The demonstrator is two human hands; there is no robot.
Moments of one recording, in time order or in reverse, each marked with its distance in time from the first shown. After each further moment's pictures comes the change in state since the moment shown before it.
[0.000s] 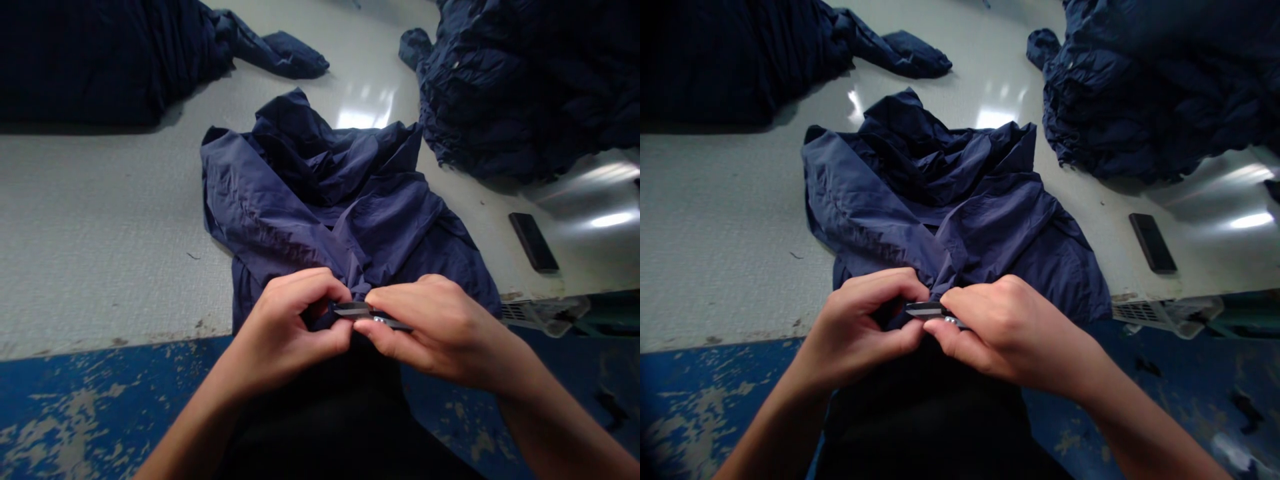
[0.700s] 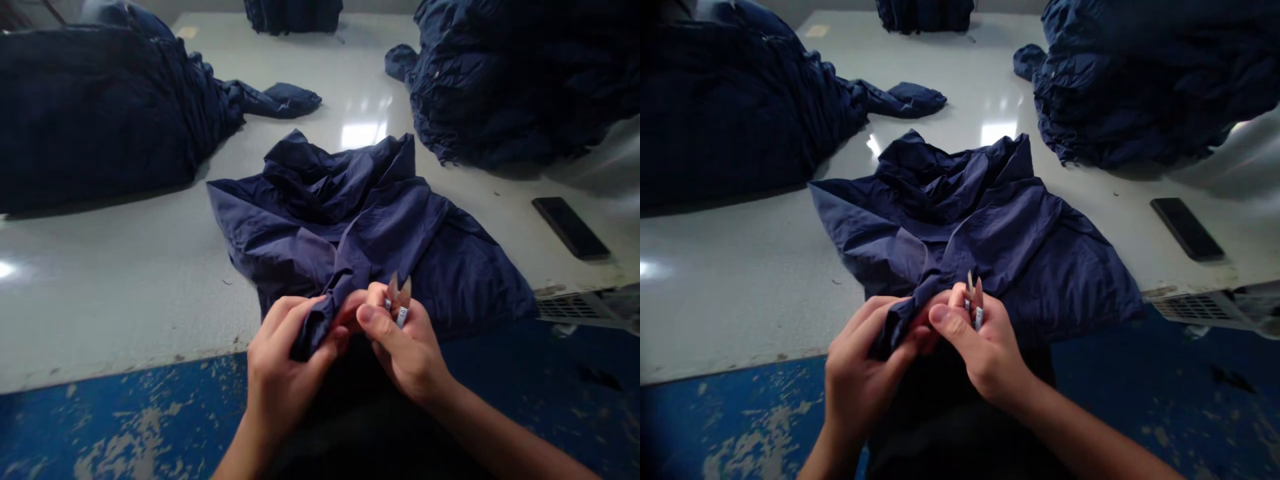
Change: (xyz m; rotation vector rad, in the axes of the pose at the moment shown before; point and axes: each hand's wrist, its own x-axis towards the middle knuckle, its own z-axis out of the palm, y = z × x) left_hand -0.046 0.003 0.008 0.330 0.329 -0.135; right_hand 0.016 -0.033 0.078 1.419 0.639 0.477
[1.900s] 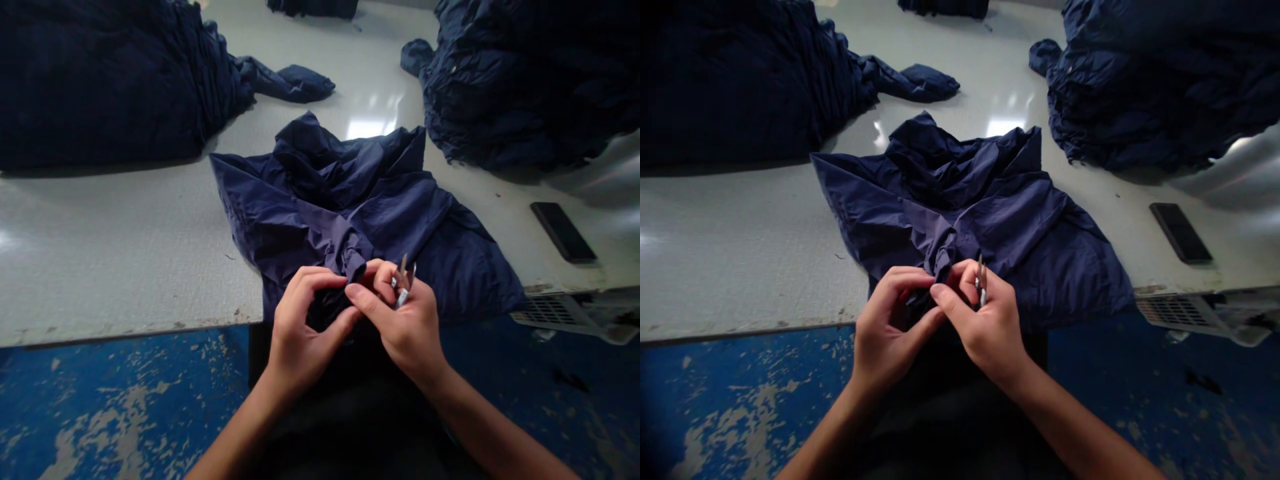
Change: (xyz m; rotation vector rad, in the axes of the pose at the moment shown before) left_hand -0.006 -0.005 0.026 -0.367 0.056 0.012; right_hand -0.007 0.001 0.003 -0.543 0.187 -0.189
